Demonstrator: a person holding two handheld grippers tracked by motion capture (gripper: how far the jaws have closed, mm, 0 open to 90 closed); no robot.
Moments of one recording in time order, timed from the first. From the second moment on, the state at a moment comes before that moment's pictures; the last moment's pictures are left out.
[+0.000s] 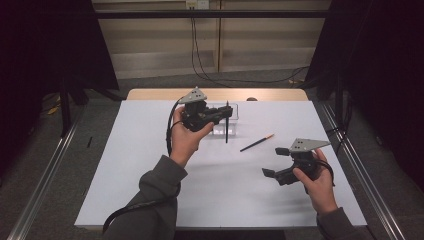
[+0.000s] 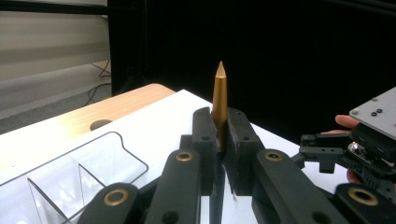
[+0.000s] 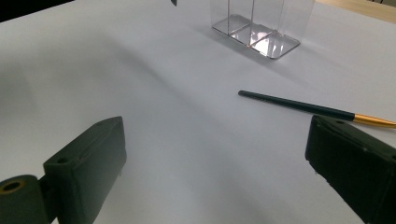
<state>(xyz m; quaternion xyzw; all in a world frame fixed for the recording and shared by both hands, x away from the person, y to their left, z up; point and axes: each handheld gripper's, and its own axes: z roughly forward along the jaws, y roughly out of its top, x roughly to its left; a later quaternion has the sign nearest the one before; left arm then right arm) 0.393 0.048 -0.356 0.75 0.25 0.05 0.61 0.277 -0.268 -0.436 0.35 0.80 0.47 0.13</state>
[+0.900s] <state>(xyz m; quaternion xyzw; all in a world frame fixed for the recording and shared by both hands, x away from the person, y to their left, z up) 0.415 0.035 -0.348 0.73 0.26 0.08 0.62 0.278 -0.272 -0.437 0.35 0.80 0.47 0.12</state>
